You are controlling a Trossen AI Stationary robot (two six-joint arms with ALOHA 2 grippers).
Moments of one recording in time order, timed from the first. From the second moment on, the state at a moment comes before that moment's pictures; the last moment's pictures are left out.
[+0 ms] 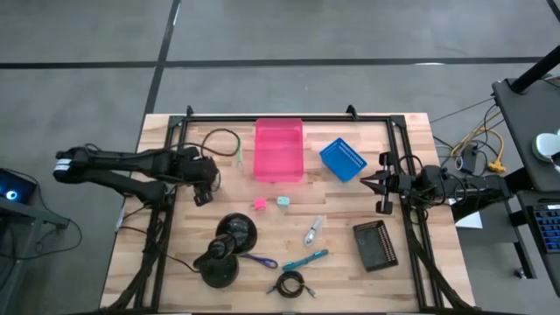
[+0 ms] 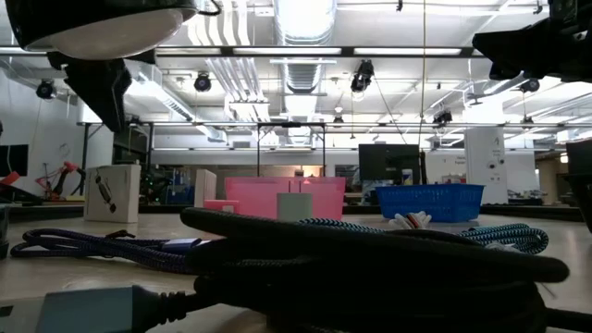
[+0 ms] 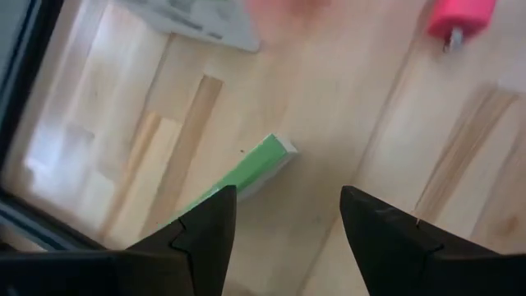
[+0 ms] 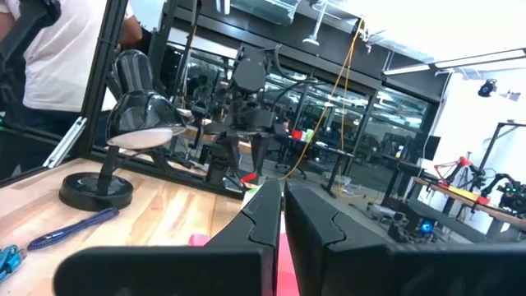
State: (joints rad) left arm 0.00 0.98 0.86 -1.12 -0.31 -0.30; right arm 0.05 0.04 0.02 0.24 0.08 -0.30
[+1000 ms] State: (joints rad) left arm 0.12 1.28 0.88 -1.16 -0.39 0.03; right arm 0.05 0.04 0.02 0.23 0.08 -0.30
